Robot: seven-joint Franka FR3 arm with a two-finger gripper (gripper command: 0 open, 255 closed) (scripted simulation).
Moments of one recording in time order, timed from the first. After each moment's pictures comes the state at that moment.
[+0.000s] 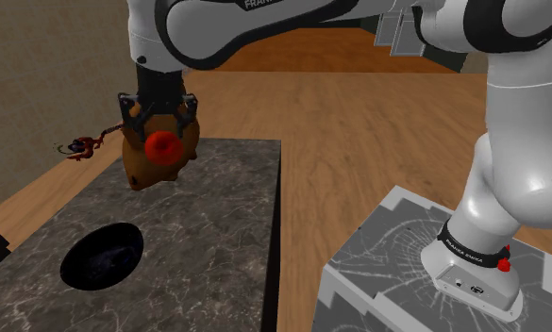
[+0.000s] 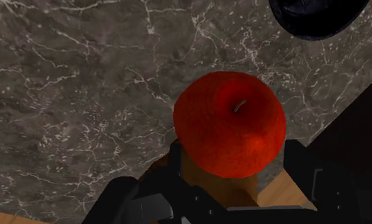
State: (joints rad) arm 0.43 0.38 0.30 -1.43 -0.20 2.10 0.98
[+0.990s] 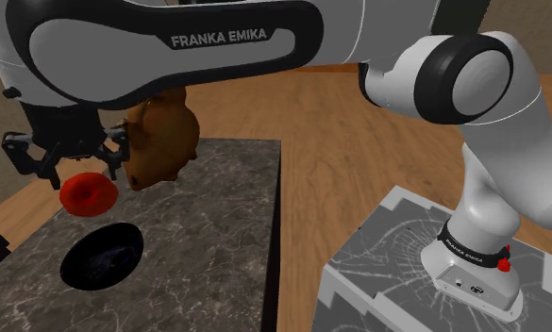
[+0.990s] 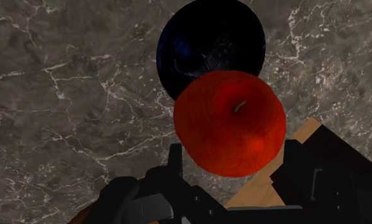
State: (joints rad) arm 0.73 0.73 0.29 -0.87 -0.34 1.86 1.19
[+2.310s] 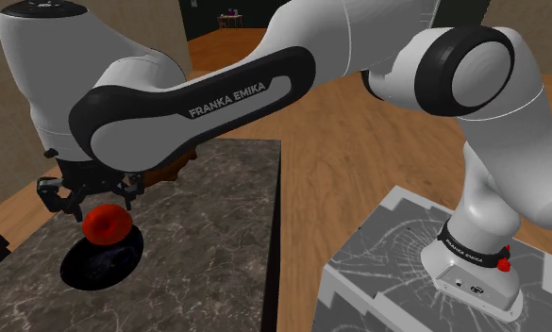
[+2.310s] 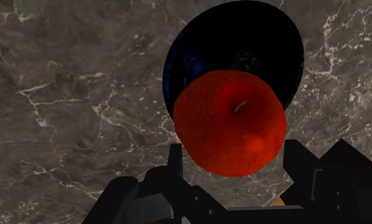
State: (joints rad) arm 0.70 0.70 0.29 -1.12 -0.35 2.07 1.24
